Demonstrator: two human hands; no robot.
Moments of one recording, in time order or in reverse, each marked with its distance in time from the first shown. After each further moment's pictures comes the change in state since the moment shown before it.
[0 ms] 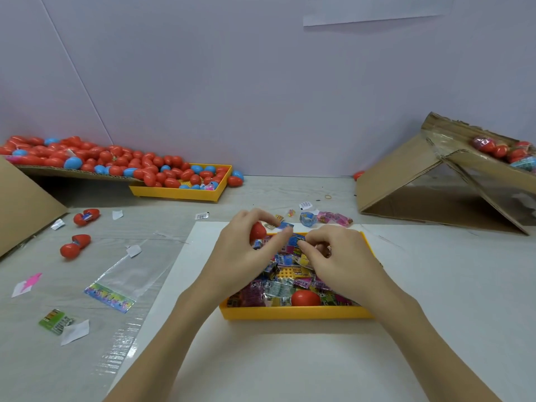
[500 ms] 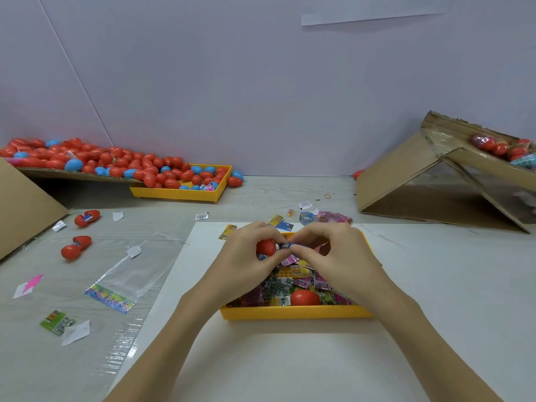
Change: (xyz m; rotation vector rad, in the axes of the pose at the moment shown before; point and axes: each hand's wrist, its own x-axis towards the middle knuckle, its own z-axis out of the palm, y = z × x) left_hand -0.002 0.003 0.003 0.064 -0.105 0.138; right_hand -0.003 -0.003 -0.002 0.174 0.042 -0.040
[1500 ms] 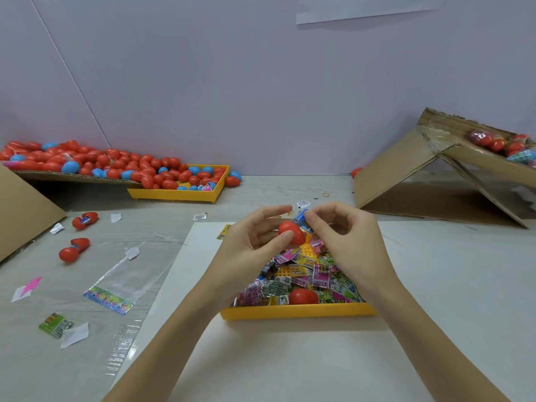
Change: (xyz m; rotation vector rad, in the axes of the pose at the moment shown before) left_hand 0.000 0.018 0.001 -0.658 -0.010 -0.215; right_hand 0.003 -0.001 -0.005 0.359 0.283 0.149
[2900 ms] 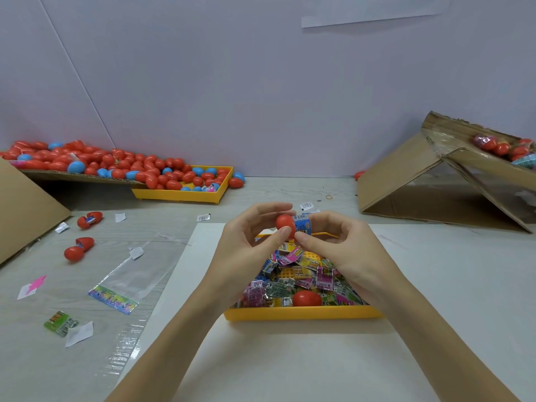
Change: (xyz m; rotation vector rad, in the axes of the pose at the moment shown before) left_hand 0.003 -0.006 -0.005 0.006 0.094 0.120; right_hand -0.001 0.000 -0.001 0.151 -0.233 0.163
